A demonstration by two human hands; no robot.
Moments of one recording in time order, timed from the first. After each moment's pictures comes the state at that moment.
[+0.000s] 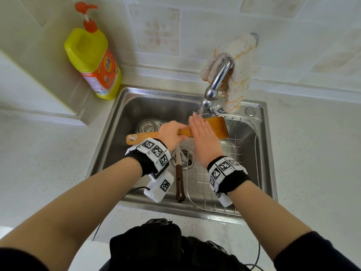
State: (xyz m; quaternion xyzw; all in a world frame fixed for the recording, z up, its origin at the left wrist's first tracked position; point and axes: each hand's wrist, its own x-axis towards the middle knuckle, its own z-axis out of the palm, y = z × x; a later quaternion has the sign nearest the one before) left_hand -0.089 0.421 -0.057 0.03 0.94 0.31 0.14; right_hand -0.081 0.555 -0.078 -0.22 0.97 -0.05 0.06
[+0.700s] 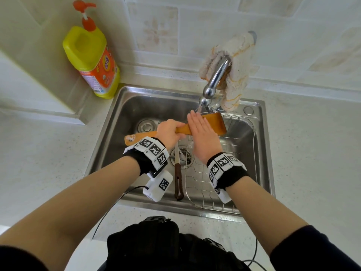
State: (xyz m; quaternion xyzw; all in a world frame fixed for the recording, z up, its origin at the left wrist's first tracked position) left_hand -0.104 0.430 -0.047 0.03 0.94 0.33 0.12; right_hand -0.101 0.568 -0.068 -0.22 0.97 -0.03 0.04
